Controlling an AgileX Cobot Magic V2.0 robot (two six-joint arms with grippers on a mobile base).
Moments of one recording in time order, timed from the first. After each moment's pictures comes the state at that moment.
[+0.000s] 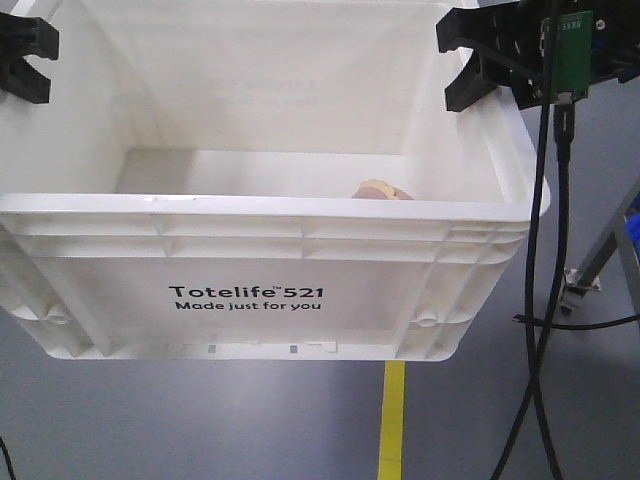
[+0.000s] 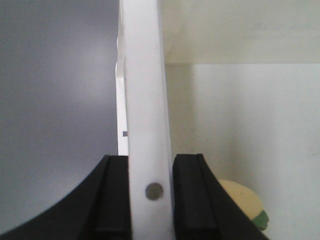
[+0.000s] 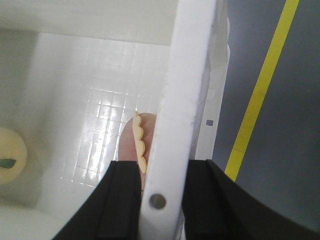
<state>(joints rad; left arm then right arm) -0.12 1.36 -1.52 -0.08 1.18 -0.14 0.31 1.51 -1.64 0.25 1.24 0.11</state>
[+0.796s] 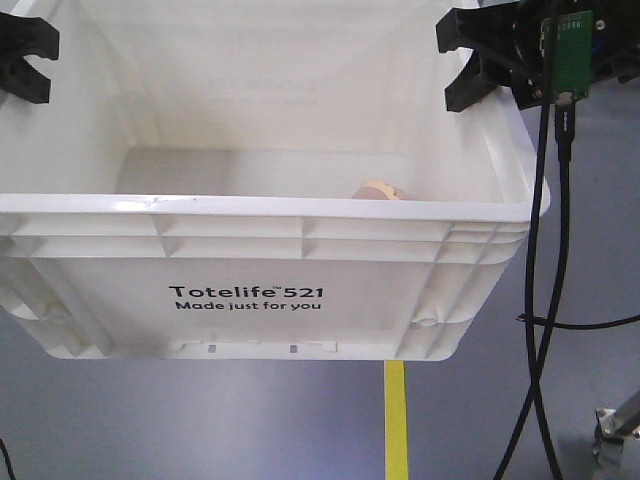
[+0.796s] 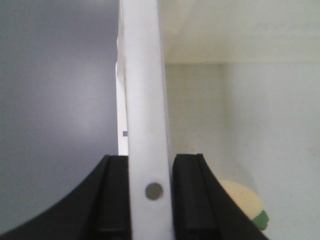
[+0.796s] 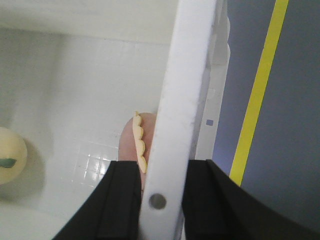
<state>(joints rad) -0.12 1.36 -1.52 -0.08 1.18 -0.14 0.31 1.51 -1.64 0.25 1.24 0.11</state>
